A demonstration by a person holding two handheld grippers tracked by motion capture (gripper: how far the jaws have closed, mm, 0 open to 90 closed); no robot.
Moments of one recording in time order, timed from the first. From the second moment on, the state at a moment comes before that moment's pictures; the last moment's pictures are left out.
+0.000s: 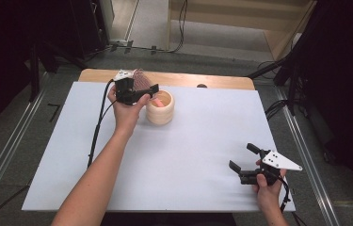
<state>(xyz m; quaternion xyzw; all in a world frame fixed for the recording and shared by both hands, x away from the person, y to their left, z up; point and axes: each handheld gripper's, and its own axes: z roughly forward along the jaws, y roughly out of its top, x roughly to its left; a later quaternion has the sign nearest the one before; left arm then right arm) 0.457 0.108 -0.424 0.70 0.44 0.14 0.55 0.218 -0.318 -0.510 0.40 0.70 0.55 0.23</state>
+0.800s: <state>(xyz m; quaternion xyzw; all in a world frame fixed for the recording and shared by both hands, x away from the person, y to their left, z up) 0.432 0.126 -0.420 0.71 0.40 0.17 0.56 0.218 -0.318 -0.510 0.40 0.70 0.55 0.24</state>
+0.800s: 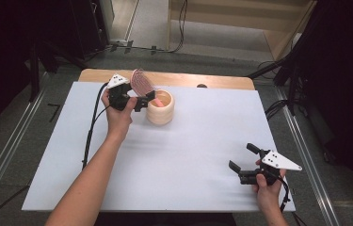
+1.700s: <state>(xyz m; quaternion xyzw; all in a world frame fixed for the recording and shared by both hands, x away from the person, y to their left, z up) 0.389 0.144 -0.420 0.72 0.35 0.17 0.57 0.219 -0.316 -0.511 0.40 0.70 0.54 0.24</state>
